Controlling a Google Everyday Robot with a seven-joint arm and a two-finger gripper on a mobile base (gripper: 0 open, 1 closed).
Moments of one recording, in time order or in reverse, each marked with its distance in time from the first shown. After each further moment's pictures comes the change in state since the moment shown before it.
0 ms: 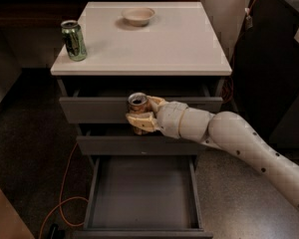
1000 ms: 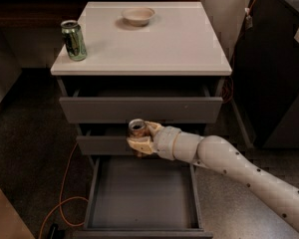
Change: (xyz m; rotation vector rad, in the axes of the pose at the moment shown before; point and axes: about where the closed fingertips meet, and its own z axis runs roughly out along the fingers) arm 0.104 0.015 0.020 -0.004 0.086 0.068
